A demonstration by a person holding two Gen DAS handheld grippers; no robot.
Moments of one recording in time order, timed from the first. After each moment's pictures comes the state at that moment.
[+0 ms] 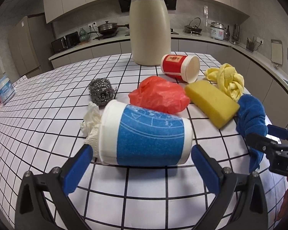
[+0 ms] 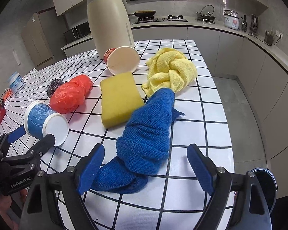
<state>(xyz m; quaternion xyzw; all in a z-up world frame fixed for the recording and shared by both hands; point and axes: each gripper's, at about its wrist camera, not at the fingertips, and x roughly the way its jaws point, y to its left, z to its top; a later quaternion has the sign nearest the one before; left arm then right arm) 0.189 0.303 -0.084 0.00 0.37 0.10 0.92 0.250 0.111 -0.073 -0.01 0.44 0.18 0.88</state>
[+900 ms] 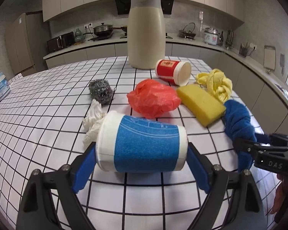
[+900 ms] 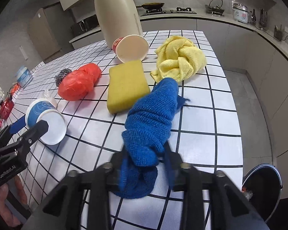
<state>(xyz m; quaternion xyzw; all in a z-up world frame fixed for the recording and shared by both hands) 0.168 0.305 -0.075 -0.02 0.37 0.07 0.93 0.243 0.111 -0.080 -0.02 0.46 0.22 0.86</state>
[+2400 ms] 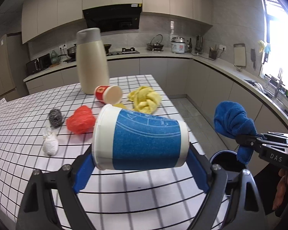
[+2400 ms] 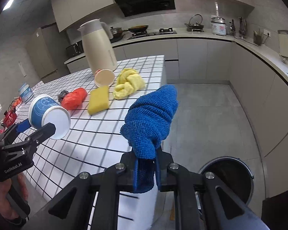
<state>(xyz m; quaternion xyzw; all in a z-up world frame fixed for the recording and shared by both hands) 0.127 0.159 -0.020 0.01 0.31 -0.02 0.95 0.163 -0.046 -0.013 0.02 0.39 0.18 0.90</state>
